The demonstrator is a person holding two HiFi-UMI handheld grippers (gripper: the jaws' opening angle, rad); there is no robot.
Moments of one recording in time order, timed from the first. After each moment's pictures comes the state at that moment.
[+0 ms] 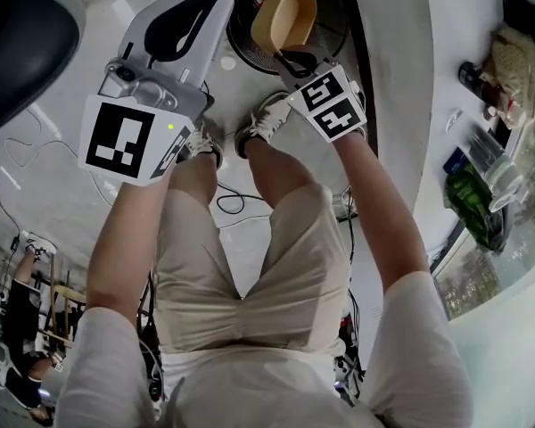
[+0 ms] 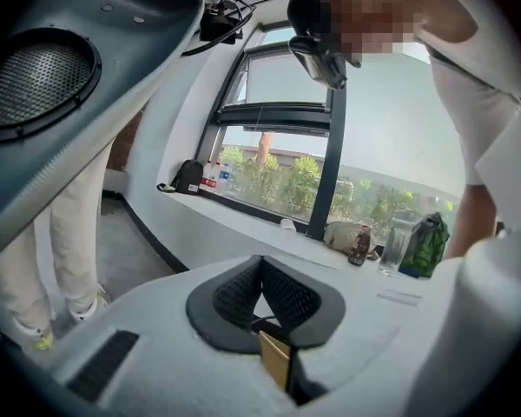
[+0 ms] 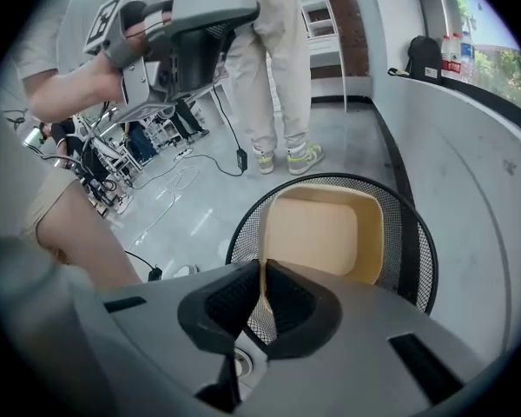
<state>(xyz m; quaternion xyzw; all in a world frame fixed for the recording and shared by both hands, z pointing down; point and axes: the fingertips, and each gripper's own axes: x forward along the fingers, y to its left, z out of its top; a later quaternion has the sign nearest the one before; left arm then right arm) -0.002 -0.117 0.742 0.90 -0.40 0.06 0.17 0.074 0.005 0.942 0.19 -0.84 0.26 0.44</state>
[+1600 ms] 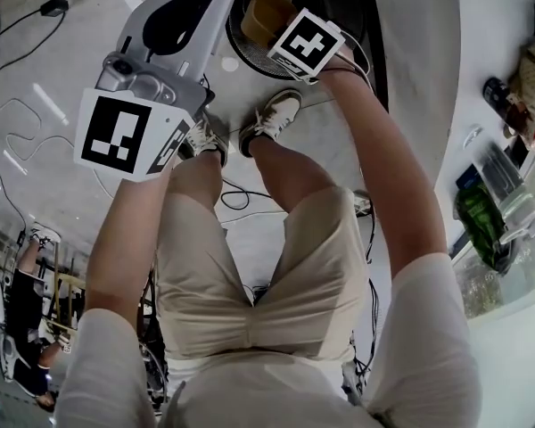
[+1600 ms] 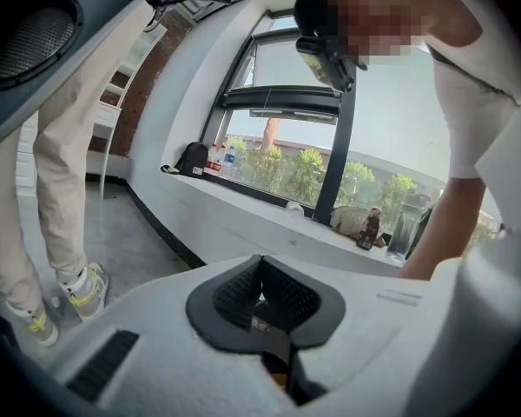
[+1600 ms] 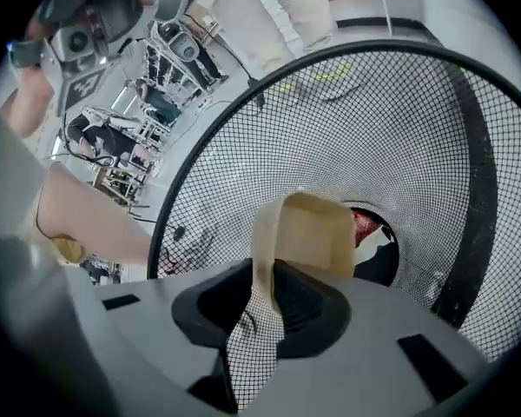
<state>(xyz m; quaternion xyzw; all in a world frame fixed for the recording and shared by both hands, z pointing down) 0.001 -0.127 0.800 0.89 -0.40 0.08 0.20 0.065 0.005 1.047 0.01 -0.75 0.33 0.57</state>
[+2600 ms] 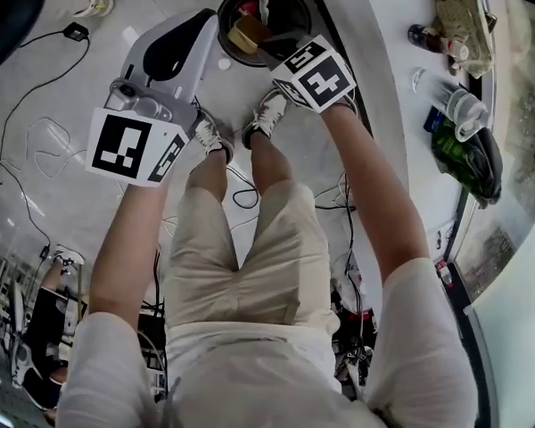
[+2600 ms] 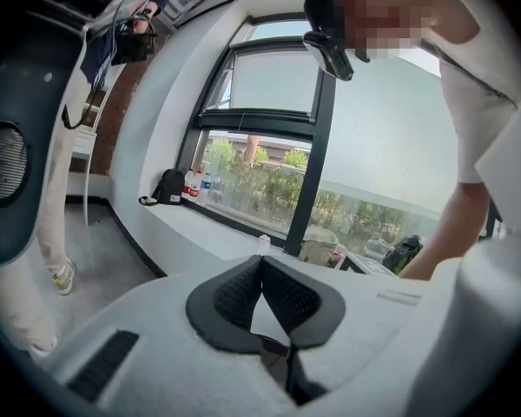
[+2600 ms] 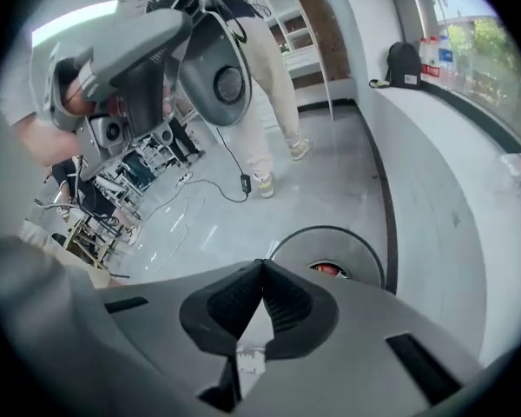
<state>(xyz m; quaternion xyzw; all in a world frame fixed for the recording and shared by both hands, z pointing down) 0.020 -0.101 0.609 0.91 -0.36 0.08 0.17 0.072 -0.031 0.799 0.21 -0.83 0.31 0.41</state>
